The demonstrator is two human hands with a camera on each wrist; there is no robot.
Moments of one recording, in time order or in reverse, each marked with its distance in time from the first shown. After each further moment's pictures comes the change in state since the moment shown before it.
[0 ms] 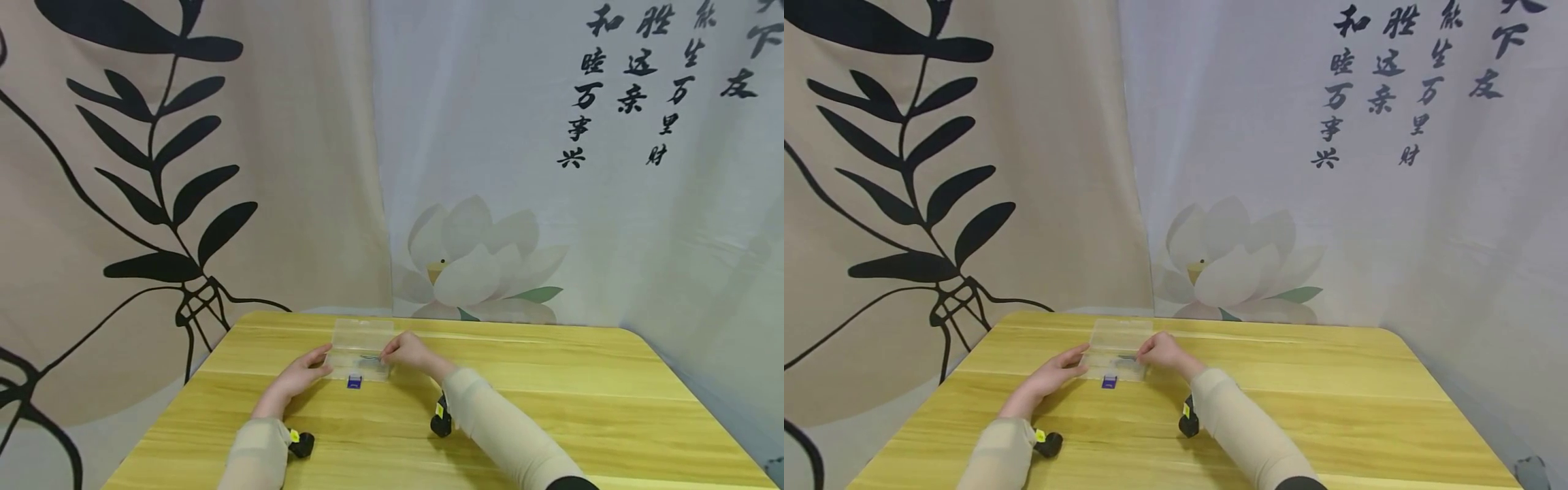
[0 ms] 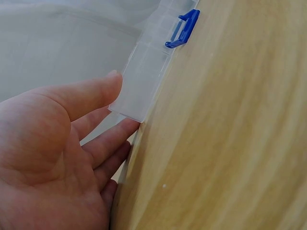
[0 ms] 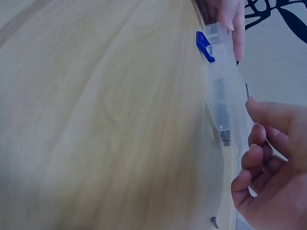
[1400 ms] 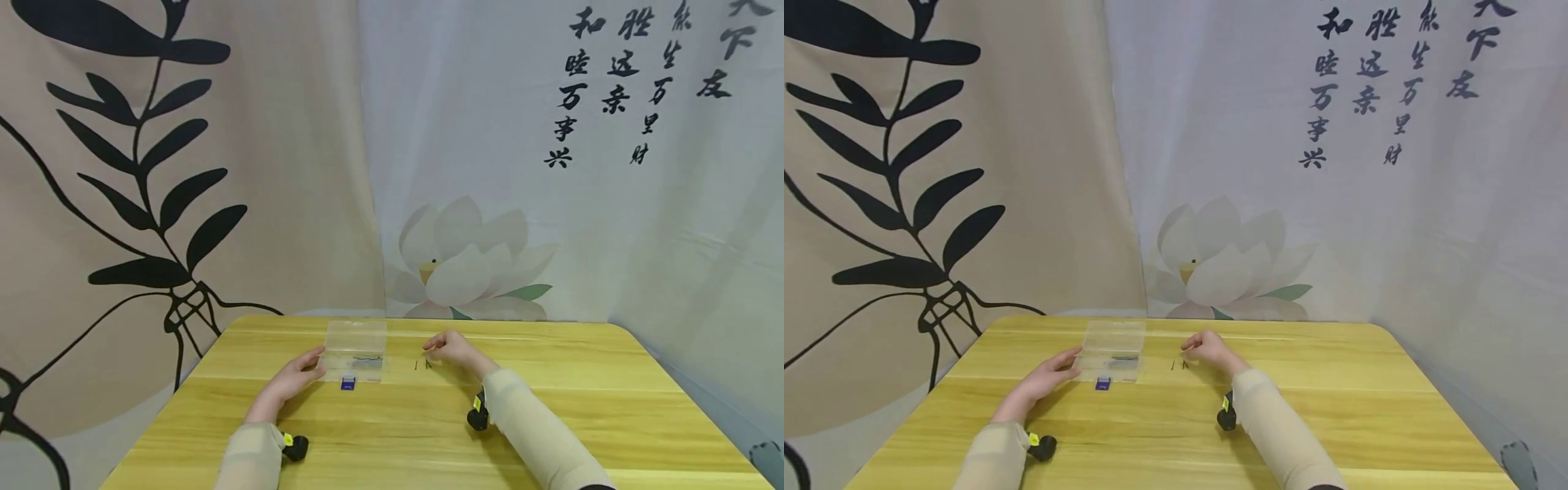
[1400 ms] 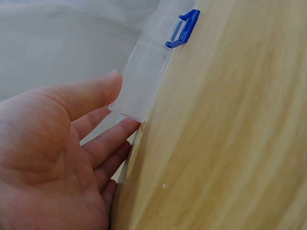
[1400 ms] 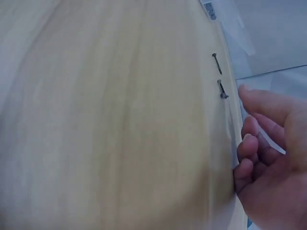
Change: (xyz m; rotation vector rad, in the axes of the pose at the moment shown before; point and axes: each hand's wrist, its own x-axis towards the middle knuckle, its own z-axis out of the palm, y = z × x) left_hand 0.002 0.001 0.001 0.026 0.001 -0.011; right_hand -0.044 0.064 -0.073 0.008 0.074 0.102
